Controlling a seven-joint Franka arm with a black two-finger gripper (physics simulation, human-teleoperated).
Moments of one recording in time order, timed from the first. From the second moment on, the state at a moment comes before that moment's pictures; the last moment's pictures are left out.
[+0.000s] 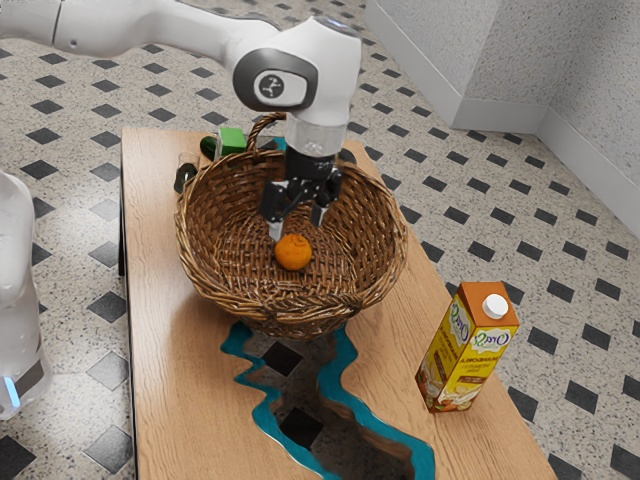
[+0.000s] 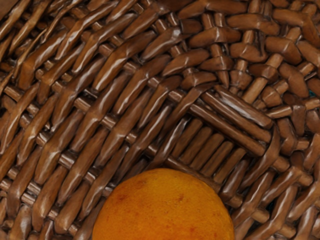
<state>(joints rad) 0.02 -0.34 -0.09 -2.11 -0.14 1.78 -2.08</state>
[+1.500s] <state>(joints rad) -0.12 -0.58 -0.35 -2.07 -0.11 1.91 -2.10</state>
